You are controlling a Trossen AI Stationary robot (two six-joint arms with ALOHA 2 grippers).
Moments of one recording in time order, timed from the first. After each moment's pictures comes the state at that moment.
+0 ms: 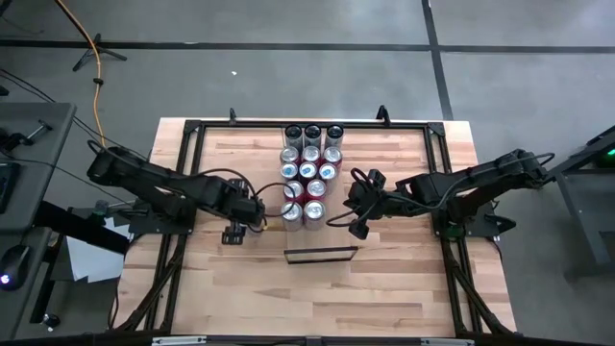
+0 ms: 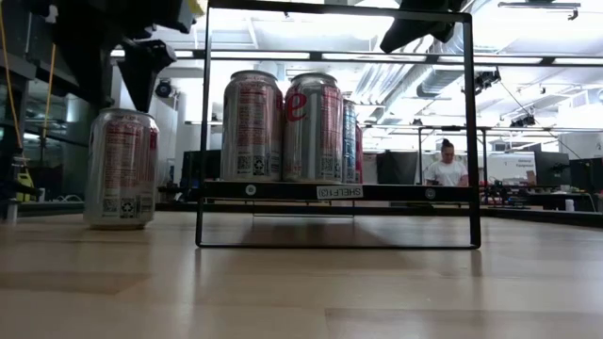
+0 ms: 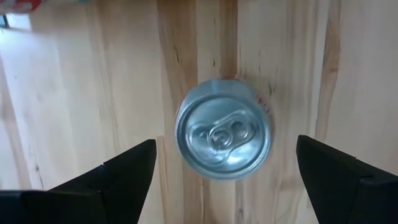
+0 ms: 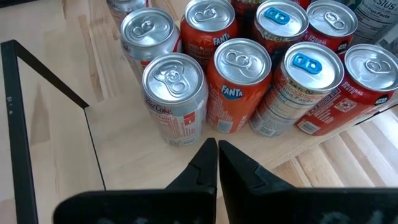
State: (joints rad) left arm -0.24 1.39 1.14 -1.20 -0.20 -0.19; right arm 0.26 1.36 1.20 -0.70 0.42 0.46
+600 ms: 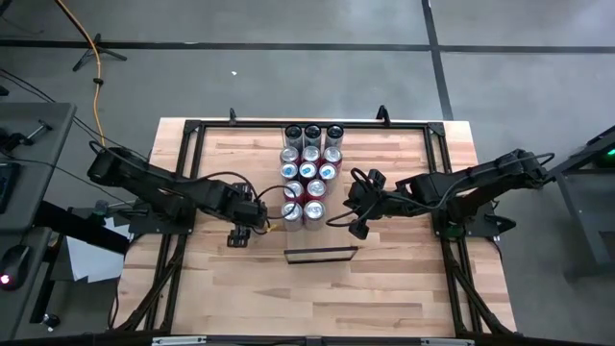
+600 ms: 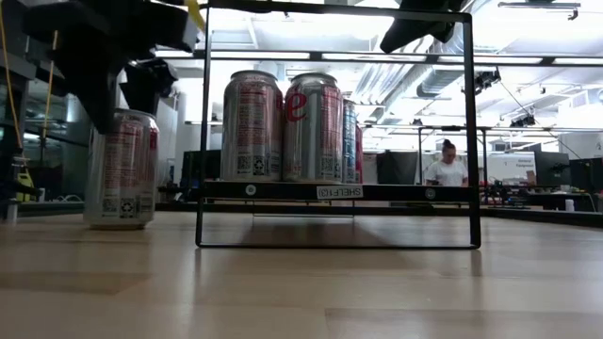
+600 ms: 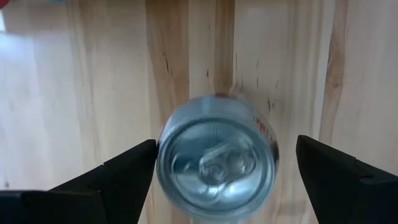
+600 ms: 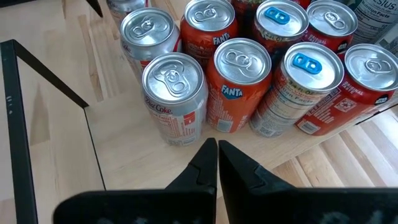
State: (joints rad) left arm -0.24 1.40 1.04 -1.06 -0.18 -0.21; right arm 0.26 1.36 1.20 -0.70 0.42 0.46
